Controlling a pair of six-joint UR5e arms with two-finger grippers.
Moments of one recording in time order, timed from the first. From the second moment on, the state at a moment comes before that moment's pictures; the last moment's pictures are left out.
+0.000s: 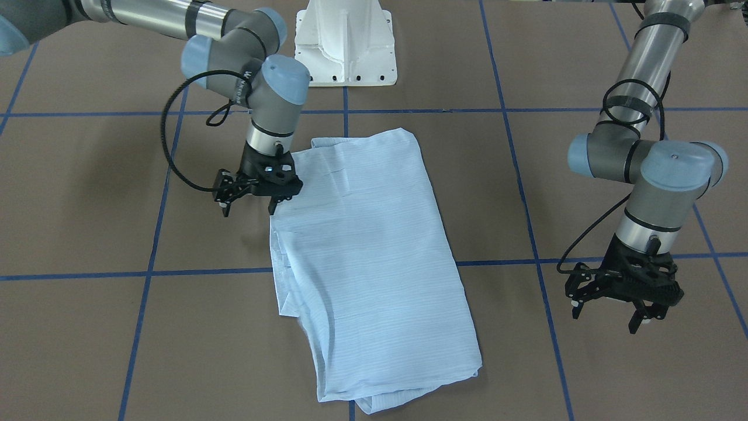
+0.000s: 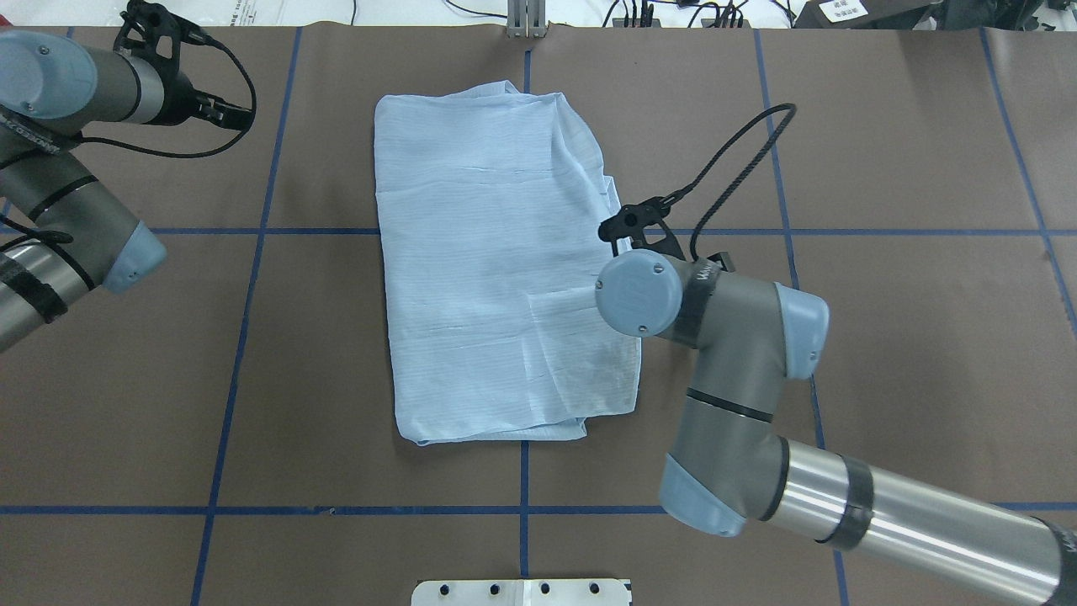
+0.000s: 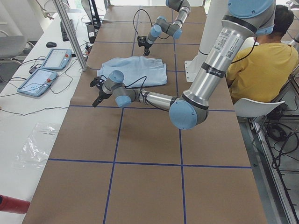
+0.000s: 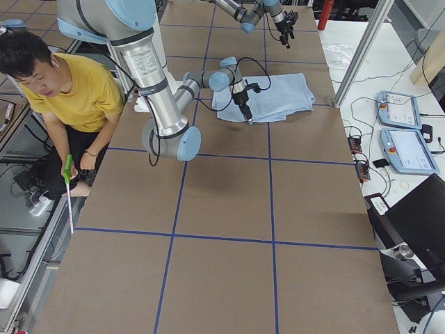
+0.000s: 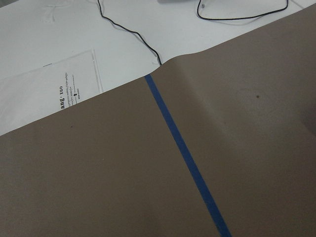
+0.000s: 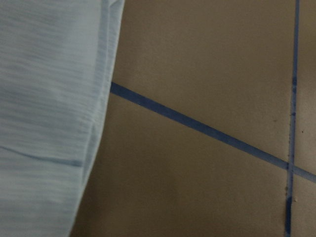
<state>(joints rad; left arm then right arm) -0.99 -2.05 -1.22 -2.43 -1.77 -0.54 0.47 -1.04 1.72 -1.76 1.38 0.88</state>
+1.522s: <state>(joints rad) -0.40 -1.91 -1.88 -1.96 -1.68 -1.33 0.47 -1.22 1.96 -1.31 1.56 1.39</state>
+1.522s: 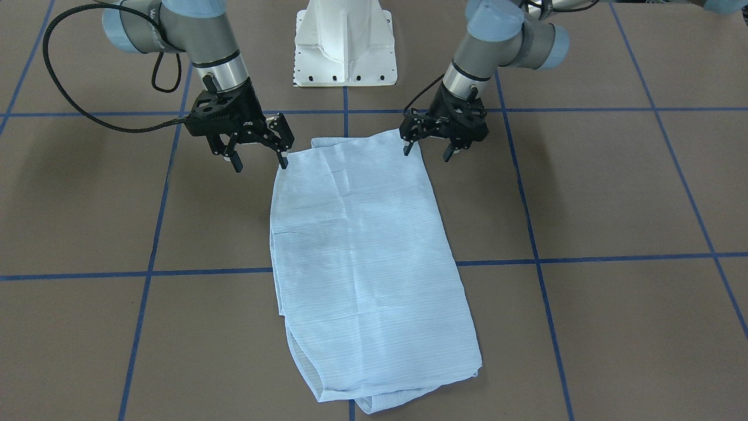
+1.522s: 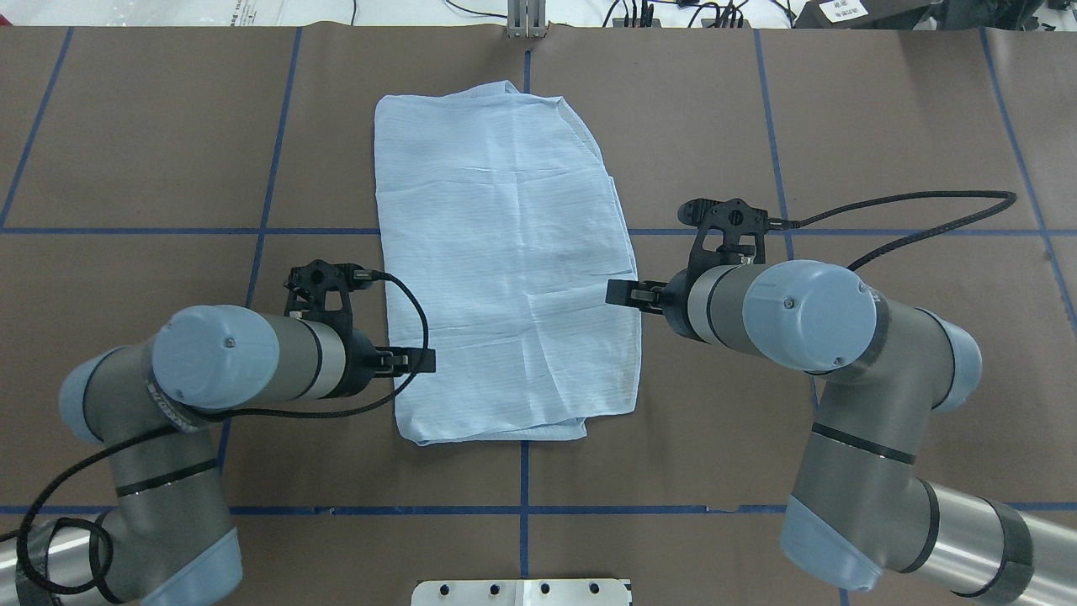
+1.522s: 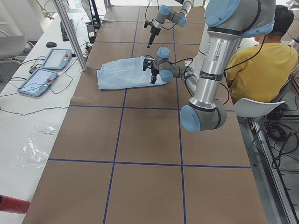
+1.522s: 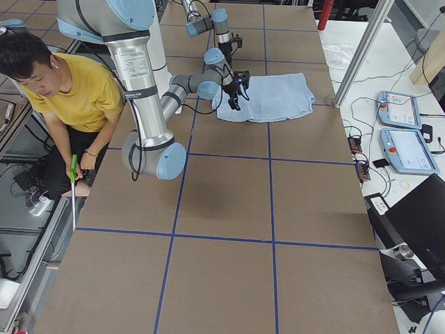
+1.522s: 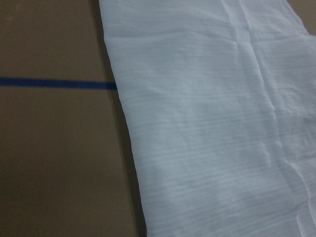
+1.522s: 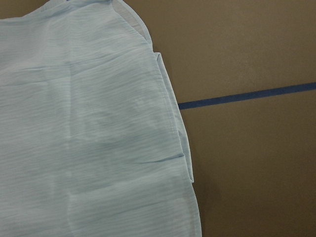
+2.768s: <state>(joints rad) -0.30 -1.94 -1.84 -1.89 -1.63 -1.34 0.45 -1.22 1.95 -1.31 1.54 1.39</state>
